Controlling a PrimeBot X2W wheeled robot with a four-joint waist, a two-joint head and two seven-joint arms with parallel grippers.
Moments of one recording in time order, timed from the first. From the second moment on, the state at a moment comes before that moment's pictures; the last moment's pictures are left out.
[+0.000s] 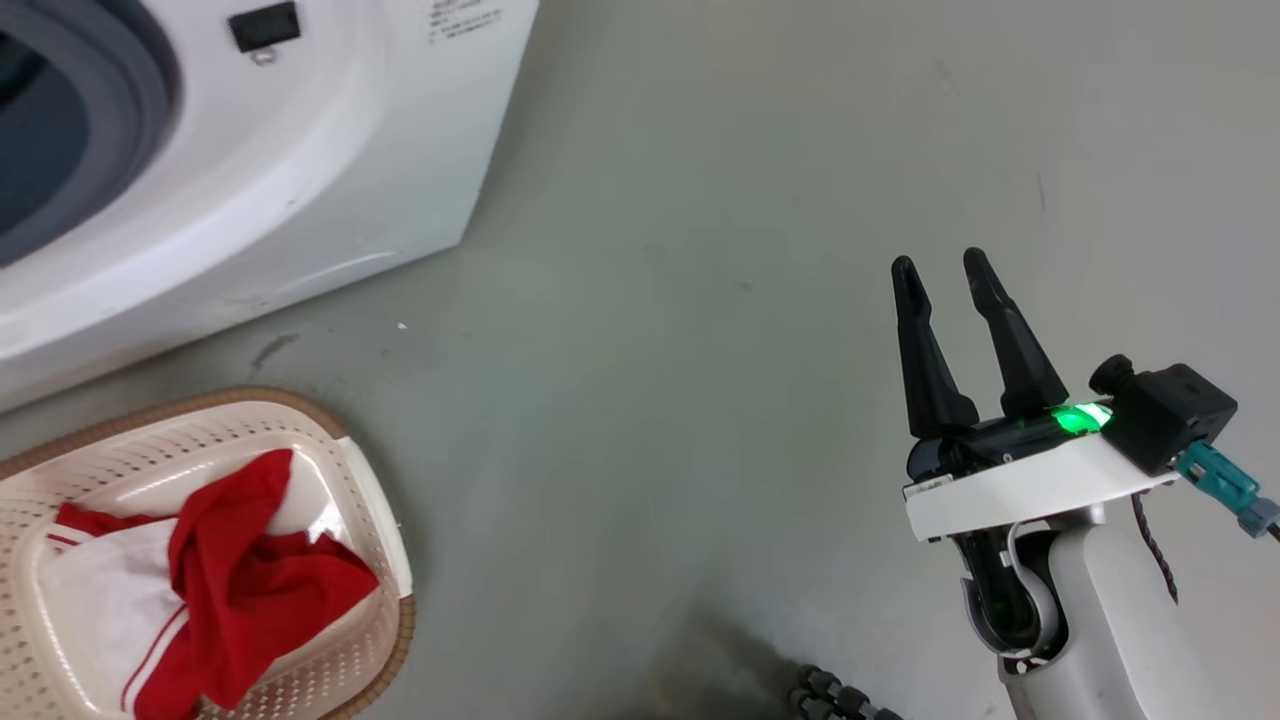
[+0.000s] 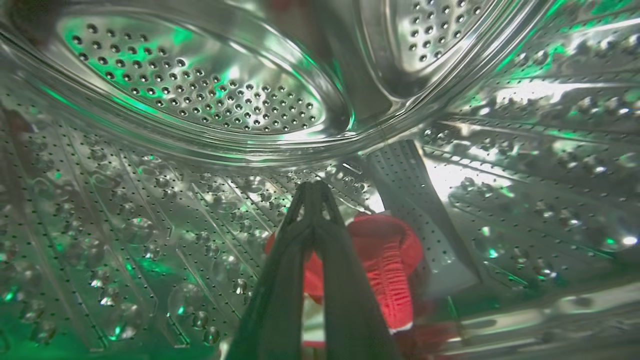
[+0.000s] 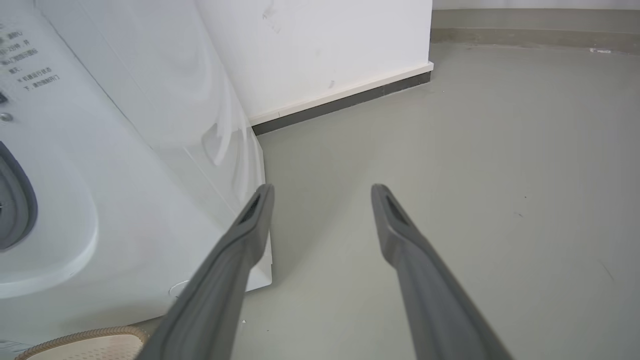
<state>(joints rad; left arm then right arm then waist) -1.21 0.77 -0.21 0.79 -0.18 0.04 0.17 -0.33 -0.05 0.19 0.15 0.45 0.13 -0.26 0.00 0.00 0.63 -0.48</state>
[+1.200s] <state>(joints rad) -1.05 0.77 -0.24 0.52 -0.22 0.12 0.37 -0.29 -0.05 0.20 0.14 0.46 0.13 -0.26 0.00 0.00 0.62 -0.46</state>
